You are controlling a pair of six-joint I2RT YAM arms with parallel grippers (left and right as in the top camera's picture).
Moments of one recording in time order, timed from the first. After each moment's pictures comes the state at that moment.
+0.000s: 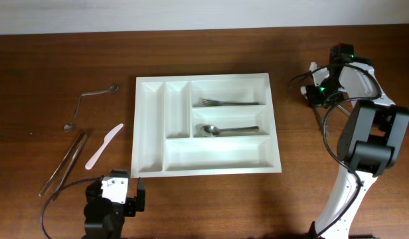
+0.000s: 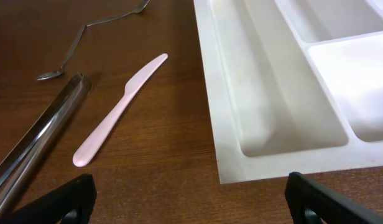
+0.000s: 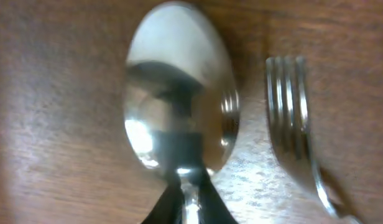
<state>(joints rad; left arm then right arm) -0.03 0.01 0.17 -0.72 -0.06 0.14 -0.23 2.29 1.78 -0.92 -0.10 -0.30</state>
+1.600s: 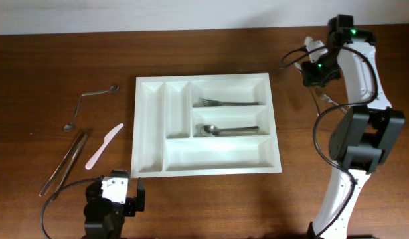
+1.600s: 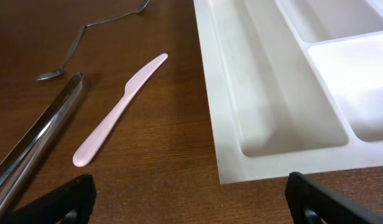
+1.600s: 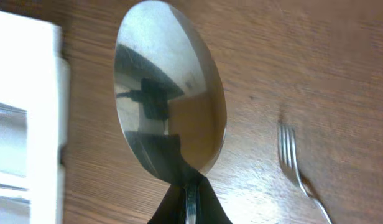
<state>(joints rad) -0.03 0.01 0.17 -0.72 -0.06 0.14 -0.14 2.30 2.14 -1.18 -0.18 -0.28</state>
